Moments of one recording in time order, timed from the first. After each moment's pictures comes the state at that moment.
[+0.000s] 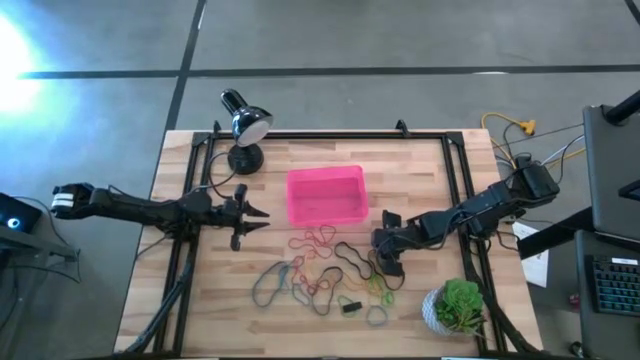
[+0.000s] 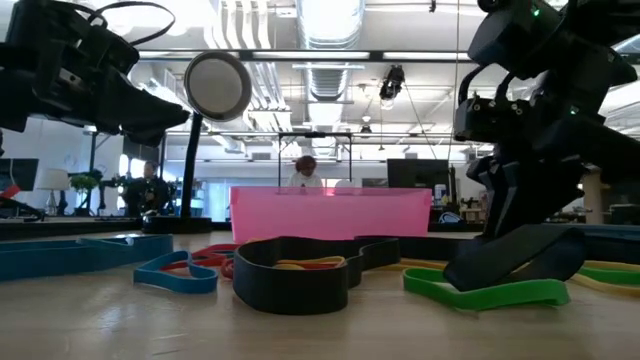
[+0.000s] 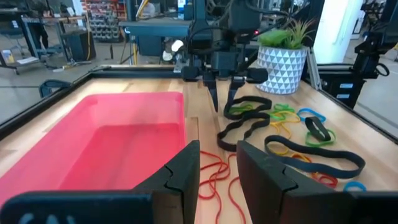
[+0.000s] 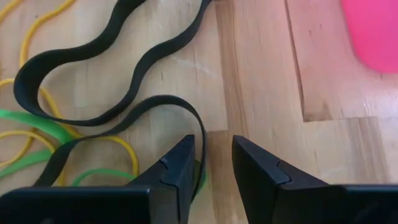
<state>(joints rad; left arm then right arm) 0.02 0.65 0.01 0.57 0.05 -0.02 0.26 1.51 0.60 -0.17 0.14 0.34</state>
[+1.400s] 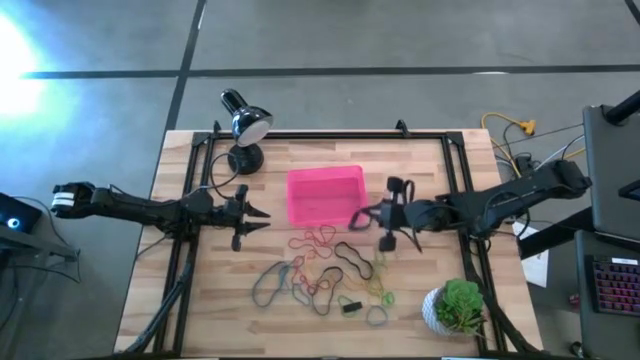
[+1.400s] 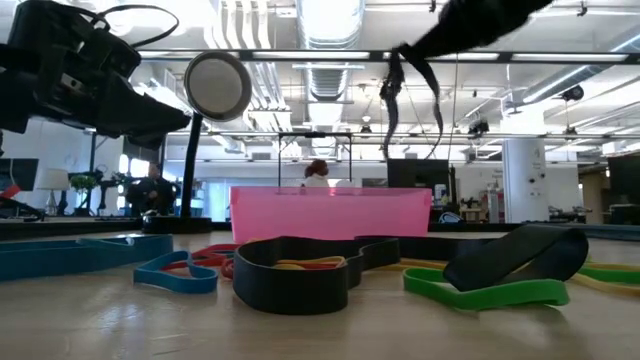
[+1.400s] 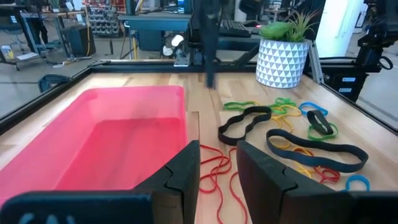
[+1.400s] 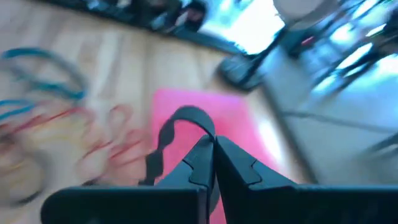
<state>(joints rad) 0.02 0.68 0.01 0.59 0.05 -0.01 0.24 1.16 0.78 -0.08 0.53 -0.14</state>
